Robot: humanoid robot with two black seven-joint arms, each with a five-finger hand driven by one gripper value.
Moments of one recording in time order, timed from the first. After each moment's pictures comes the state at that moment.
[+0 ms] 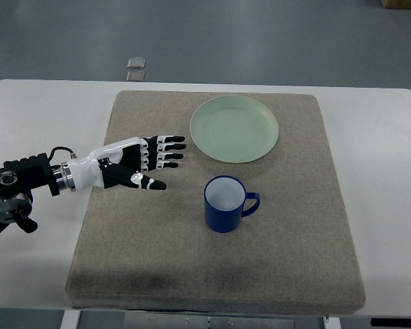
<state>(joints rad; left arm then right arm) -0.49 0.58 -0.70 -1.24 0.71 -0.59 -0.23 0.02 0.00 0.03 0.11 -0.03 0.19 0.19</state>
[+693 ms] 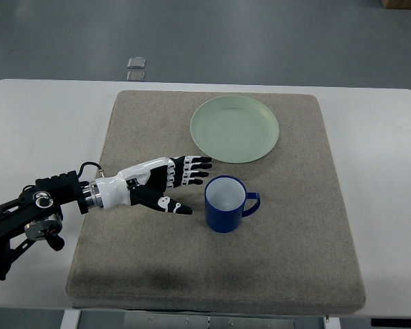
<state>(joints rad) -0.48 0.45 -0.69 -1.22 0.84 -0.53 -0.28 0.02 0.00 0.03 0.11 -0.03 0.19 0.19</state>
